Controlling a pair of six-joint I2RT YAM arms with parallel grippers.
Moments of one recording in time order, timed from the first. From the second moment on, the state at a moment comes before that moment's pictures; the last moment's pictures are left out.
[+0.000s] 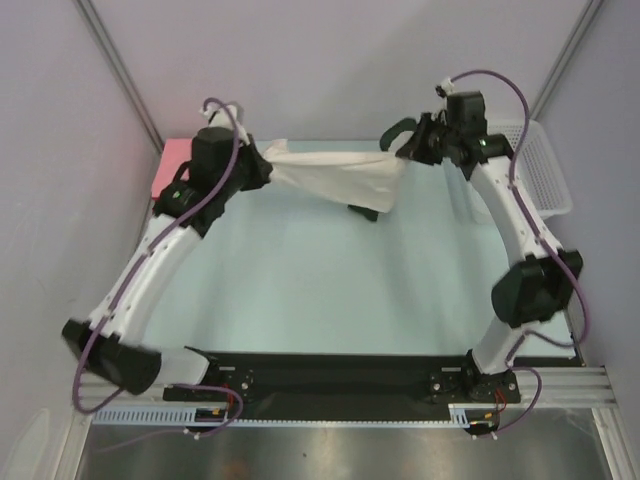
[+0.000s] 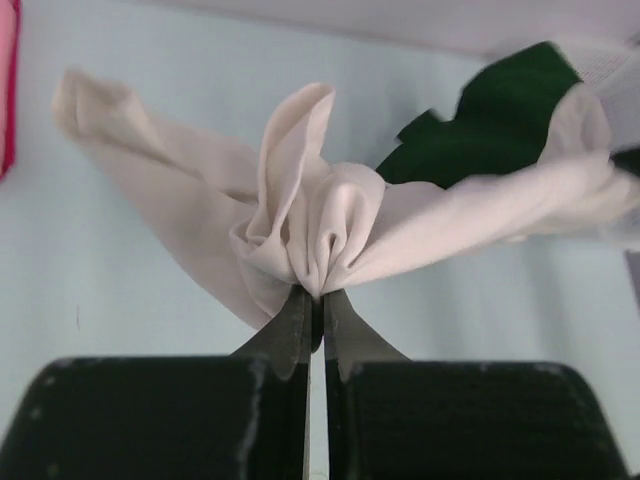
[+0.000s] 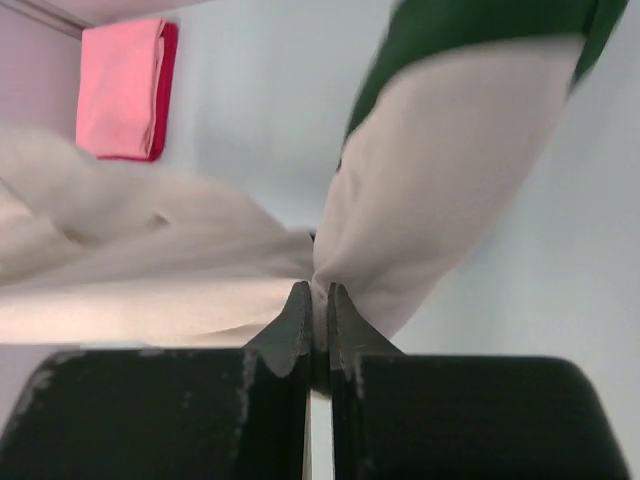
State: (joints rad) left arm -0.41 1.39 1.51 -0.58 -0.09 -0.44; right arm 0.21 1.82 1.90 -0.68 -0.29 0.43
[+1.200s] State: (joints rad) left arm -0.44 1.67 1.27 -0.61 0.07 -0.41; right arm 0.00 1.58 1.16 -0.72 -0.20 0.44
